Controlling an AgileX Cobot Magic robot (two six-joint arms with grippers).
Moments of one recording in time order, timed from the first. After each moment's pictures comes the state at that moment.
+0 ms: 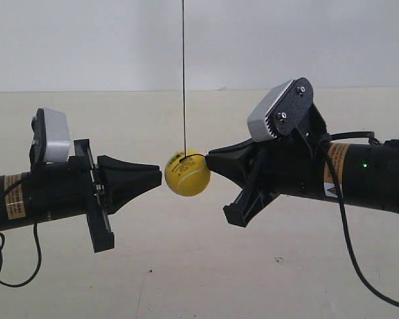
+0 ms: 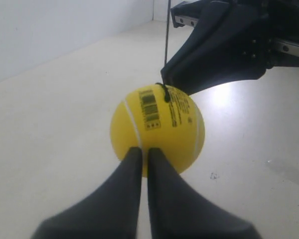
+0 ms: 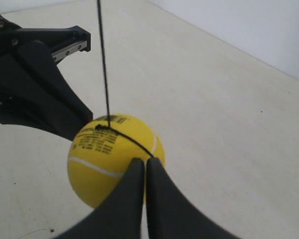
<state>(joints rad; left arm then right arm) -0.20 1.82 -0.51 1.02 -1.21 -0.30 0.48 1.56 -0.58 -0.84 -0.72 0.49</state>
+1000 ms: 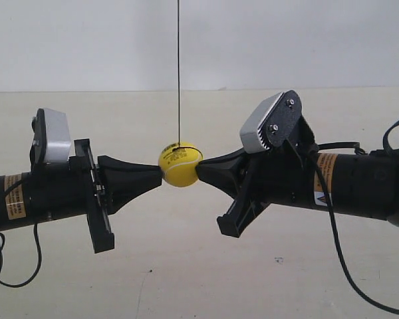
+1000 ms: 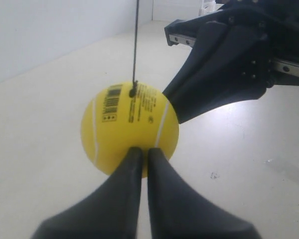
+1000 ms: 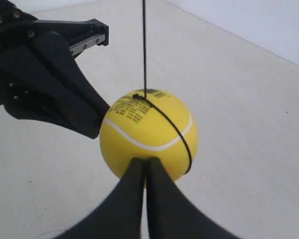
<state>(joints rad) -0.20 1.82 -0.51 1.02 -1.21 -0.29 0.49 1.63 -0.58 -0.84 -0.80 0.48</state>
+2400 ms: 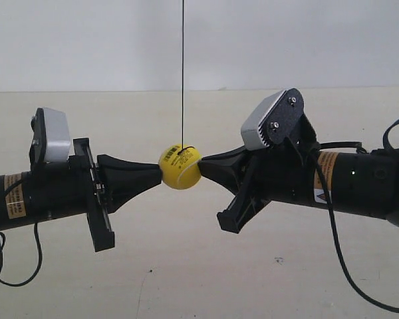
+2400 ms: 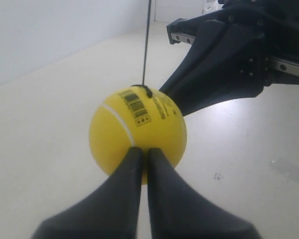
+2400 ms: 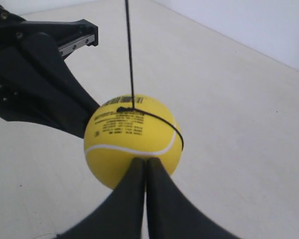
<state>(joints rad) -0.20 1.82 -0.51 1.01 -1.21 -0.29 0.49 1.63 -0.58 -0.81 -0.79 0.45</state>
